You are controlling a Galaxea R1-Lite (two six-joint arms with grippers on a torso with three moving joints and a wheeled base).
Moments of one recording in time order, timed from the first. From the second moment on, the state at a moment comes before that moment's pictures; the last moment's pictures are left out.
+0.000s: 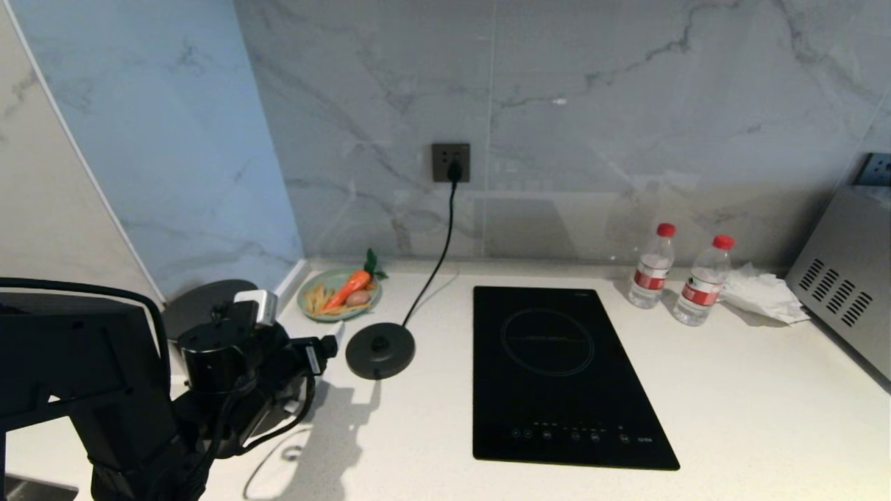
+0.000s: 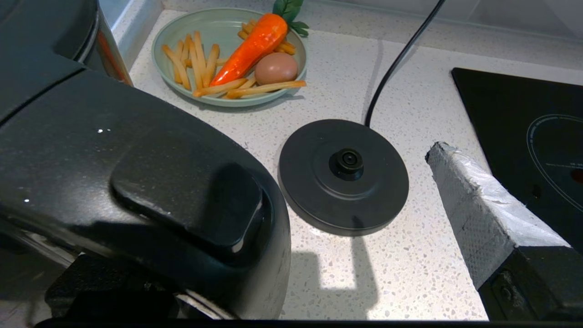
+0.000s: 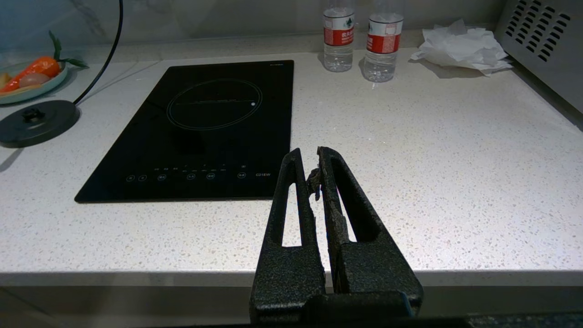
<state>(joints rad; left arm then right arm) -0.28 2.10 -0.40 -1.52 0.20 -0.19 0.00 0.00 0.00 0.00 -0.01 0.03</state>
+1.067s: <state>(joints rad) -0.28 2.12 -0.42 -1.52 0.21 -0.20 0.00 0.00 0.00 0.00 -0.01 0.03</state>
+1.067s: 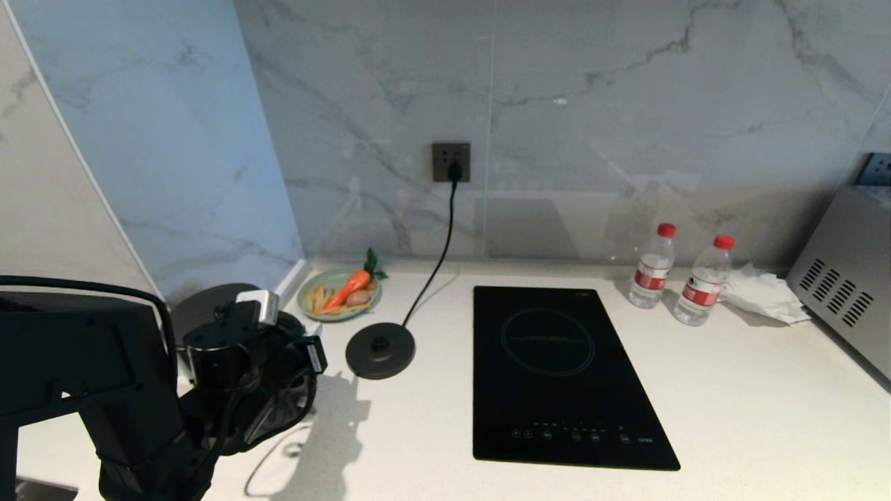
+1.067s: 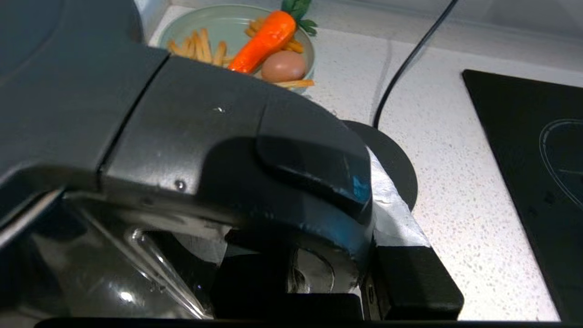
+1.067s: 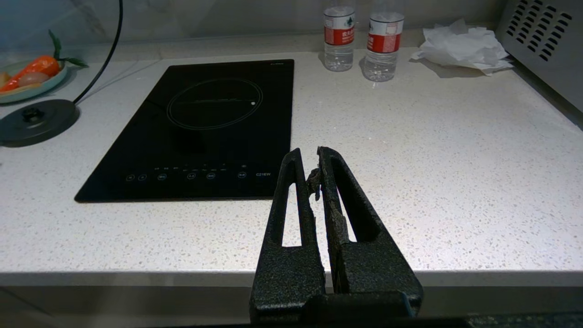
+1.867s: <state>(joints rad) -0.29 2.11 -0.43 -1.52 0.21 -0.20 0.00 0.00 0.00 0.00 -0.01 0.03</state>
